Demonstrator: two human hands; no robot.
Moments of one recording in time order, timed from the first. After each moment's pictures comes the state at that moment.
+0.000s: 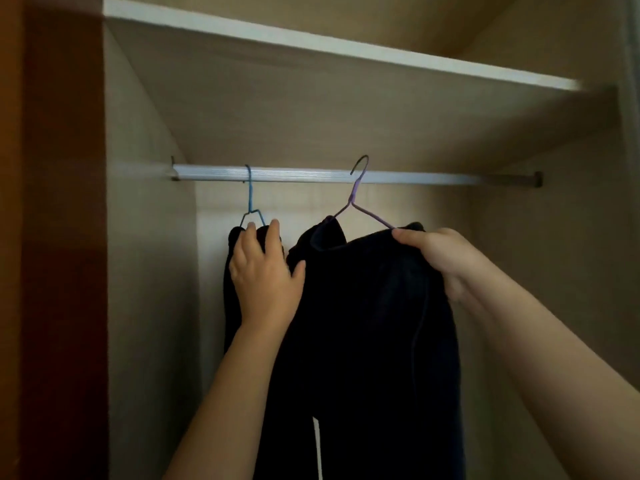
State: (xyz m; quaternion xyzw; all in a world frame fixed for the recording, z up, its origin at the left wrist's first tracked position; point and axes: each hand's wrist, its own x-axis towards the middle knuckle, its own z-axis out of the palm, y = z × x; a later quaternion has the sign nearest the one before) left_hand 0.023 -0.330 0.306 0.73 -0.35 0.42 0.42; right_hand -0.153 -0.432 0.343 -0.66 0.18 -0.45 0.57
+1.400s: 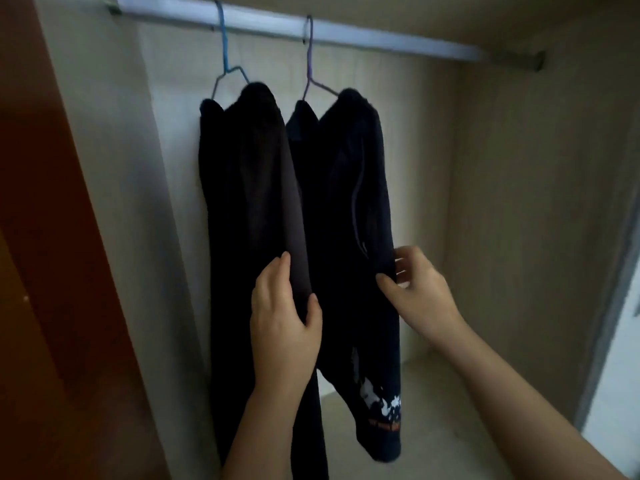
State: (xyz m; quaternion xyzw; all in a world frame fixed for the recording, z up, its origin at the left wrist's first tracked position) left_hand -0.004 -0.287 0.121 0.68 -0.43 0.25 0.54; right_hand -0.122 -0.406 0.155 -0.79 0.32 -0.44 0.27
